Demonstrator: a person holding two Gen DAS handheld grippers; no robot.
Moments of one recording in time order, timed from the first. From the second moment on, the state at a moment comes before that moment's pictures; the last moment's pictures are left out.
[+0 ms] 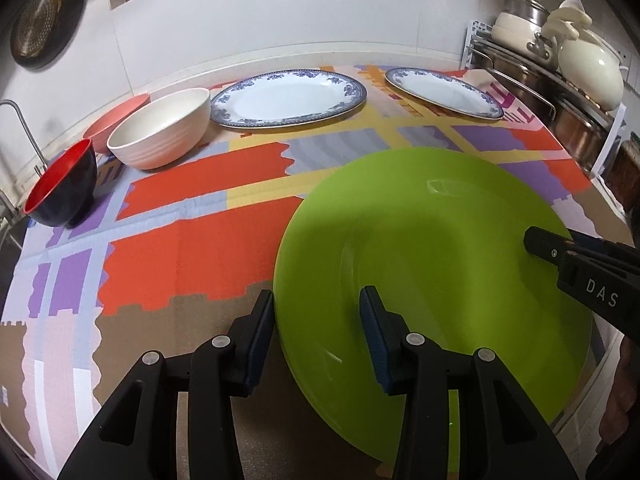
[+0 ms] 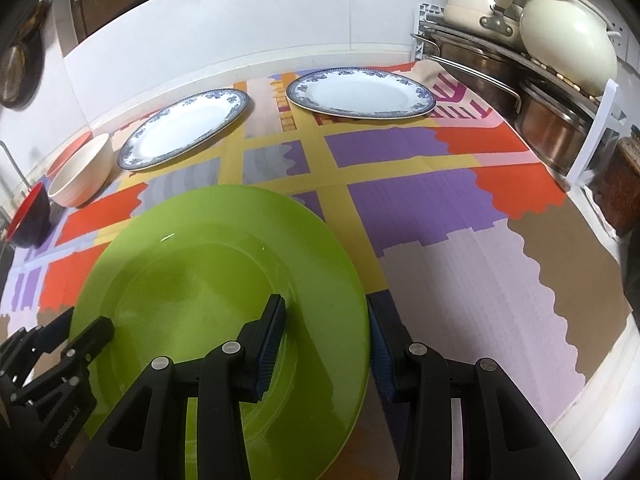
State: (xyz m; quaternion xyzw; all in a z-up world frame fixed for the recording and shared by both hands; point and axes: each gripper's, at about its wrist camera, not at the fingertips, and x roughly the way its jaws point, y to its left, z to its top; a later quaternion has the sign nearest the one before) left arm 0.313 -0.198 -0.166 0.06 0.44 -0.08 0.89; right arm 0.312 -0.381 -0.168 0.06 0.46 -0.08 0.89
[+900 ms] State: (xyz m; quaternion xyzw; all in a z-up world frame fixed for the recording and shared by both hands) left arm 0.315 -0.192 -0.140 0.09 0.40 -0.07 0.91; right arm 0.303 -0.380 -0.151 0.04 0.43 -0.10 0.90
